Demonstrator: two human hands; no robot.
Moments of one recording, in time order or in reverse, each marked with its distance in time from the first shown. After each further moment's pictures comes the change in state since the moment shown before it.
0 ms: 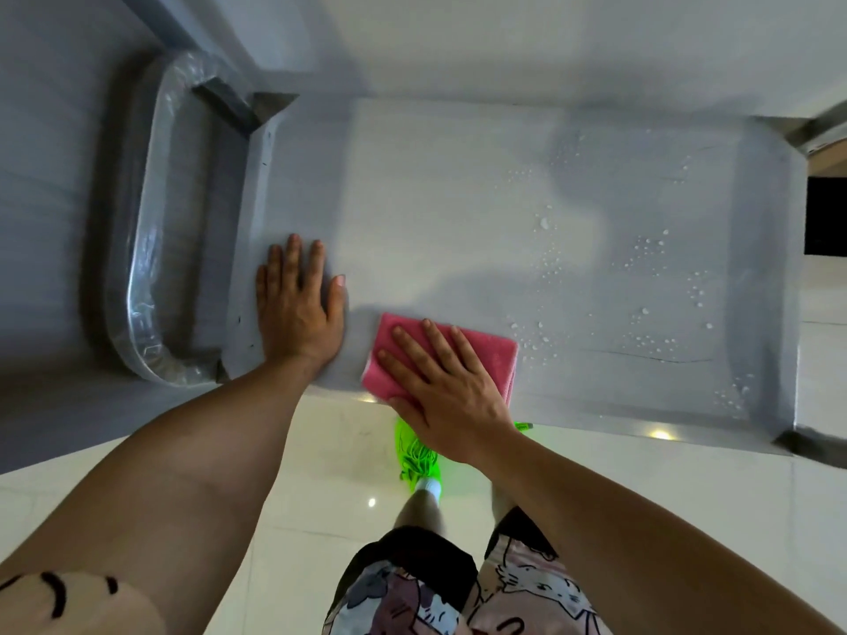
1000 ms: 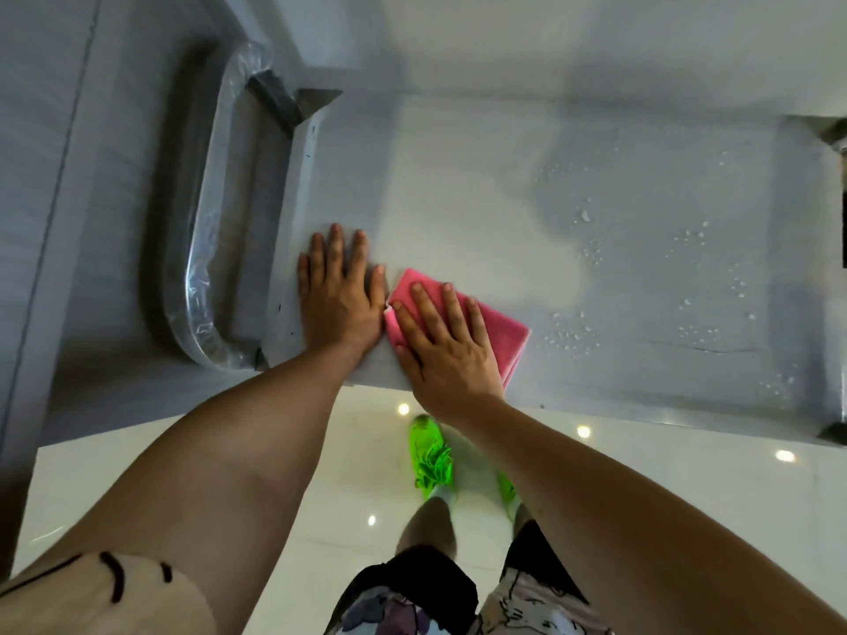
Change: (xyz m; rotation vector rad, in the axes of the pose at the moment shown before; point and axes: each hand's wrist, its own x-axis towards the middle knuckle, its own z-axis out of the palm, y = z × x) left_hand 0.000 0.001 -0.002 -0.022 -0.019 0.000; right_hand 0.054 -0.042 -0.002 0.016 0.004 0.201
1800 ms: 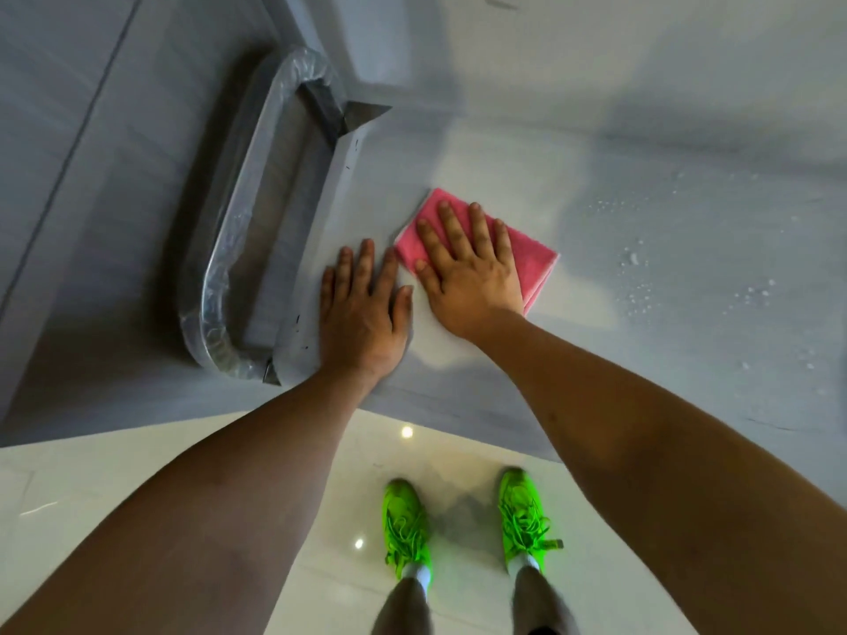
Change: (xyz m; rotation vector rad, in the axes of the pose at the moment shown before) left_hand 0.003 0.000 0.000 0.030 -0.046 -0.011; right_hand 0.134 0.037 -0.025 -0.046 -0.006 -0.033
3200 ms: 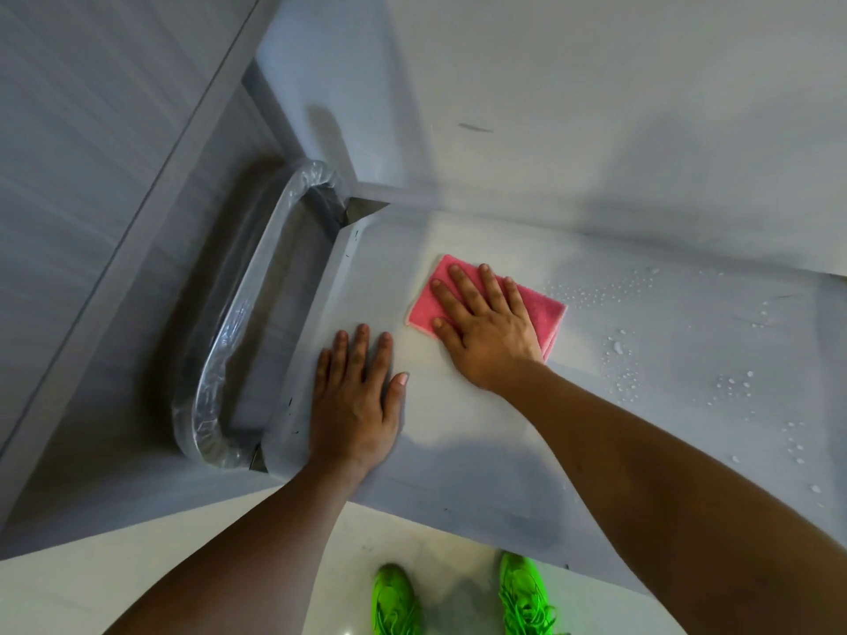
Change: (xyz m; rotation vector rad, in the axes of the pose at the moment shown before) left_hand -0.006 0.002 -0.013 -0.047 -0.085 0.030; right_hand 0.019 0.044 -0.020 -0.057 -0.007 -0.029
